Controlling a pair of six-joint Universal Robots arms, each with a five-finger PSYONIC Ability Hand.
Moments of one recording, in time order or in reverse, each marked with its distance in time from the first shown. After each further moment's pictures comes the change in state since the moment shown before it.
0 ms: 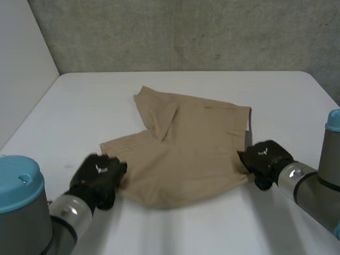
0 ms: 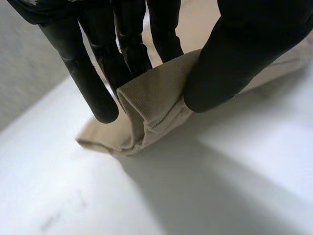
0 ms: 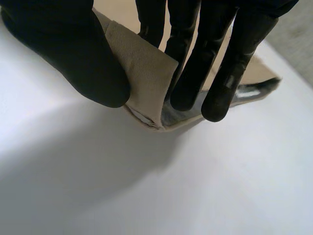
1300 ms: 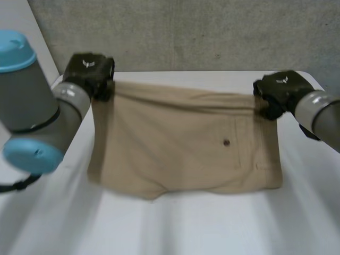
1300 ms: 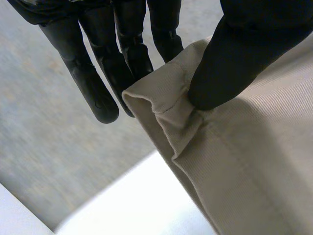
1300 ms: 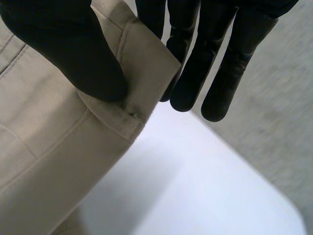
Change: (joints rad) left arm 0.131 -0.293 0.762 -0.030 0.014 -0.034; right arm -0.043 0.053 -0.480 0.078 -0.043 0.194; left_hand 0.000 -0.001 -0.005 -0.004 0.000; right_hand -0.003 0.001 0.000 -0.001 -0.008
